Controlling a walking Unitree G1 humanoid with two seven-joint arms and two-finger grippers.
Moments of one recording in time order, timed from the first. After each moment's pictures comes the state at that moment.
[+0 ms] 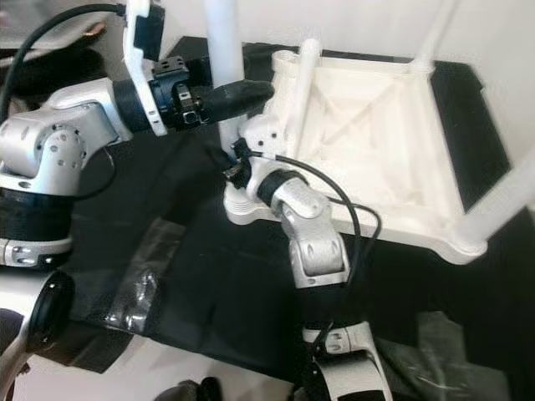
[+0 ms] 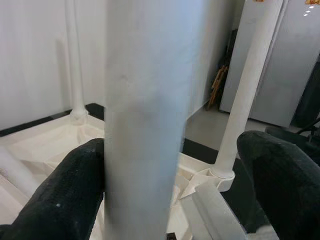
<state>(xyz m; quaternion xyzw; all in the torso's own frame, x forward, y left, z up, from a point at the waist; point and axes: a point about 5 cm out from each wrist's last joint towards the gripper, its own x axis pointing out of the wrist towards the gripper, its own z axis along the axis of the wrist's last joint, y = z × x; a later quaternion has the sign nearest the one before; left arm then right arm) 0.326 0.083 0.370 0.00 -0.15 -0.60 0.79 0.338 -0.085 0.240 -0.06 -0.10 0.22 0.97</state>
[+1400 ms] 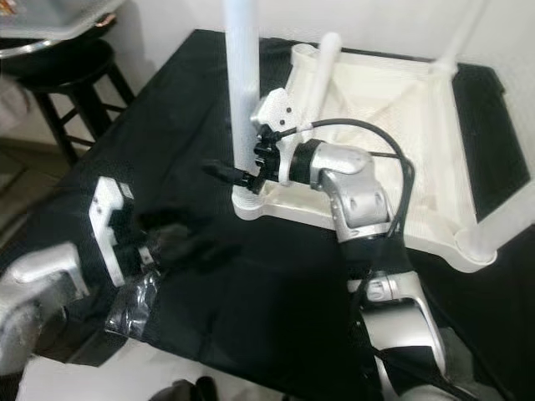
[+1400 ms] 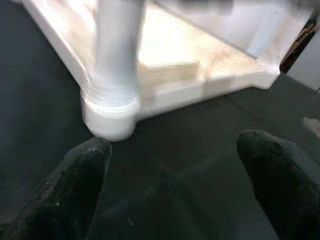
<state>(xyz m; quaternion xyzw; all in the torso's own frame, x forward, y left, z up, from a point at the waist) 0.249 0.125 0.189 -0.02 -0.02 -0.45 0.89 0.363 -0.110 0.295 -0.15 -0.07 0.56 0.81</state>
